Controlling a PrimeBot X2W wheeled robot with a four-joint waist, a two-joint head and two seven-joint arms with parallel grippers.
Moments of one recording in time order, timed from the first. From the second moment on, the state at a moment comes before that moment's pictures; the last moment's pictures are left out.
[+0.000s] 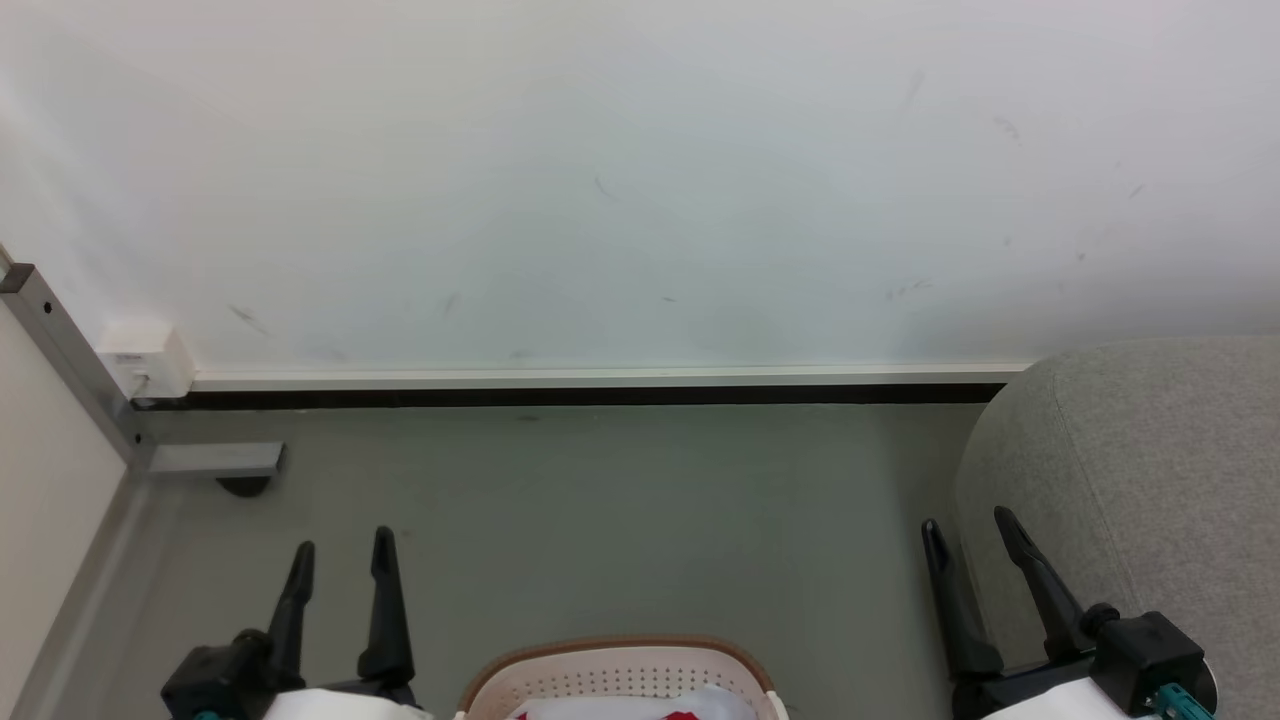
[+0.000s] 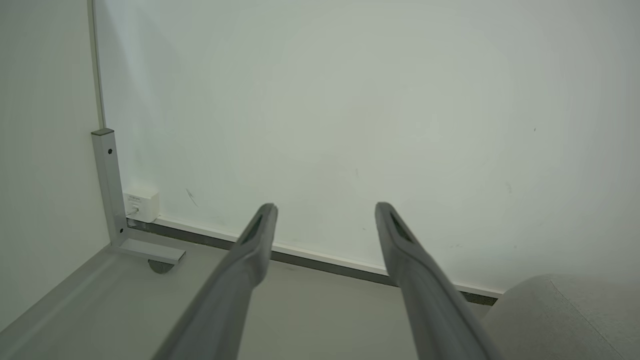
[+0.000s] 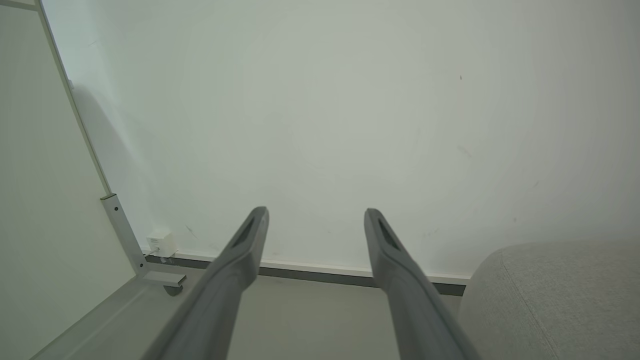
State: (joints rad) left arm -0.01 0.04 -0.04 0.09 -0.29 0.05 -0.22; right arm -0.09 -0.05 0.19 0.19 0.30 0.13 -0.23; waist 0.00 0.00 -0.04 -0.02
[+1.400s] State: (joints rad) left arm 0.00 0.05 -0.04 0.08 -0.17 0.06 -0.26; right arm -0.10 -0.05 0.20 0.17 0.22 0.13 -0.26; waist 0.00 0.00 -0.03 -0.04
